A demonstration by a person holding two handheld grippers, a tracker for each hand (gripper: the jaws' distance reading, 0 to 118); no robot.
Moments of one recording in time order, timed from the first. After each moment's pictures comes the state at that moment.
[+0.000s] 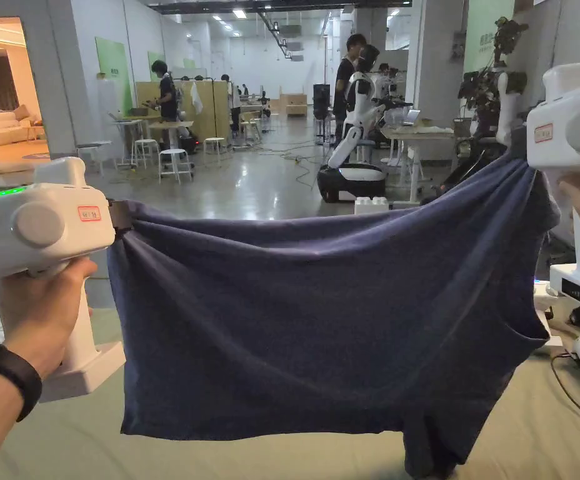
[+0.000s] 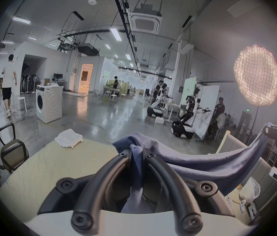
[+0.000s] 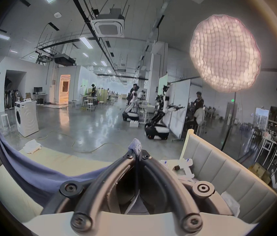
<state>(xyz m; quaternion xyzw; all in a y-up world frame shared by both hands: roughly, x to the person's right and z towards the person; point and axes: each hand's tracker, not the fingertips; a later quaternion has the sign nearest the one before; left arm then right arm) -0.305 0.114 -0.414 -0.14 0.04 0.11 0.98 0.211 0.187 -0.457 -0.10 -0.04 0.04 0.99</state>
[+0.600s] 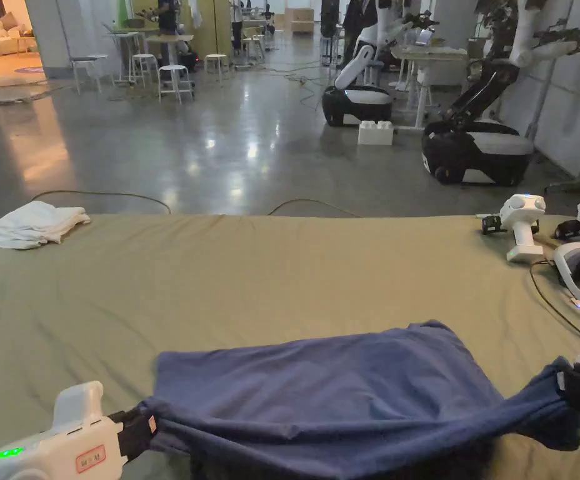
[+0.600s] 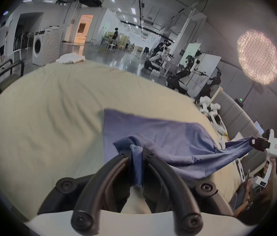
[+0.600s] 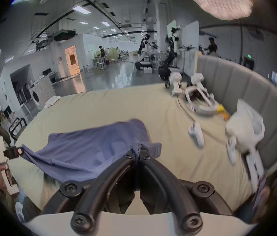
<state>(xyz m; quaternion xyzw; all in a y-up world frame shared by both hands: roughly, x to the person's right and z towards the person) -0.305 -0.180 -0.167 -0.33 -0.03 0.19 0.92 0.274 -0.101 -0.184 -0.31 0.00 -0.07 0.95</state>
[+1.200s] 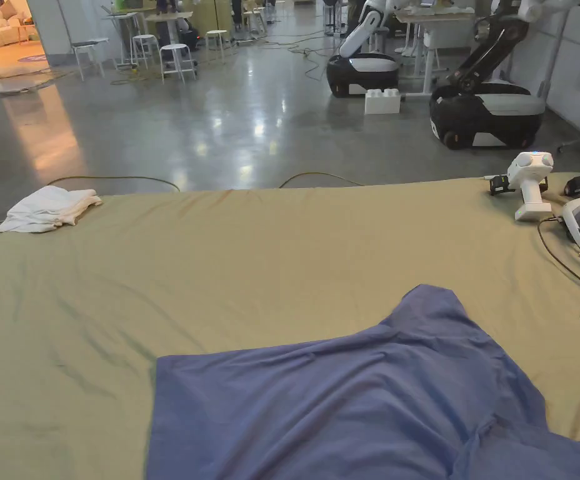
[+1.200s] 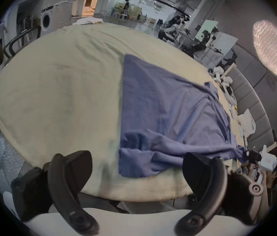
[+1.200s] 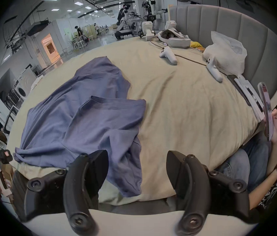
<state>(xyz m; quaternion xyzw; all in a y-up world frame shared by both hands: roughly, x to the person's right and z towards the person) -0.319 -0.224 -0.064 -0.43 0.02 0.20 0.88 0.313 -0.210 -0.077 -0.43 -0.05 -0.09 0.90</state>
